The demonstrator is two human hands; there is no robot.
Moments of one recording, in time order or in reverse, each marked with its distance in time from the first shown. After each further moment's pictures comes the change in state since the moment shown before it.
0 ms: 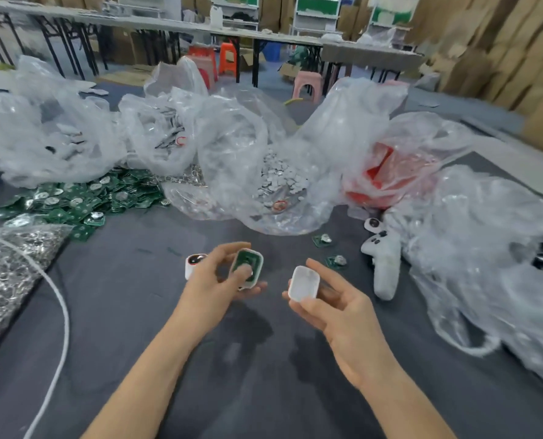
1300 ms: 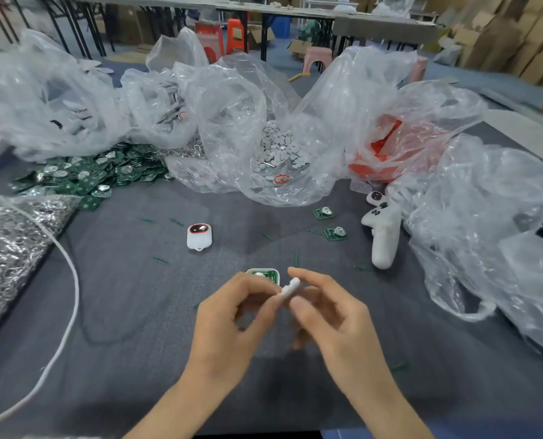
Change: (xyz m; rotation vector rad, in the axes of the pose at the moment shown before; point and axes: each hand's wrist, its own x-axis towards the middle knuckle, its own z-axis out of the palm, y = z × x) left_hand -0.093 -0.004 0.040 0.447 0.096 0.461; right_hand -0.055 0.016 -0.003 -0.349 -0.088 -0.209
